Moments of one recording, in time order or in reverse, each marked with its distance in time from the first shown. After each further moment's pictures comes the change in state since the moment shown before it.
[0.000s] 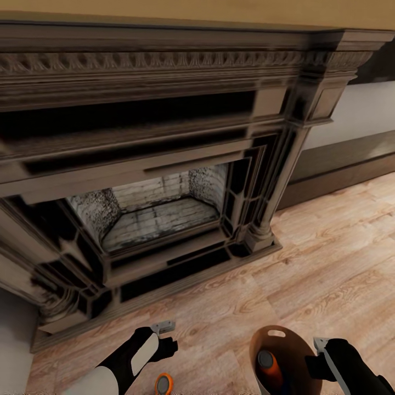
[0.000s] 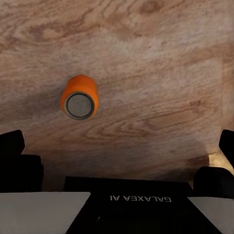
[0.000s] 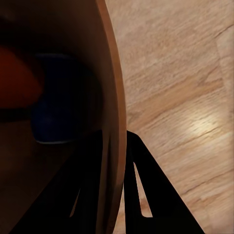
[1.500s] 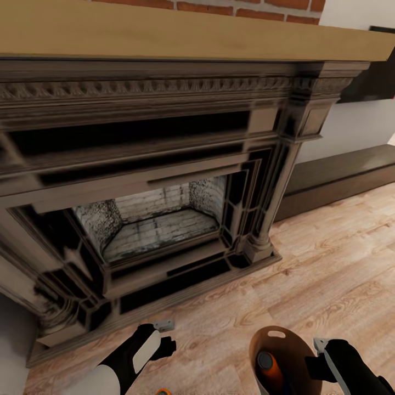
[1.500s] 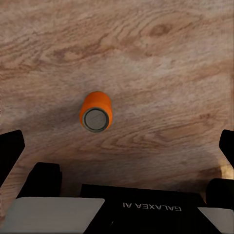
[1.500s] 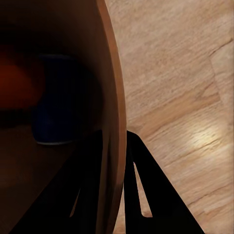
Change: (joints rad) left arm 0.000 -0.006 0.001 -0.037 -0.005 0.050 0.106; right arm 0.001 0.000 -0.001 0.003 -0.004 0.000 0.000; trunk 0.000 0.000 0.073
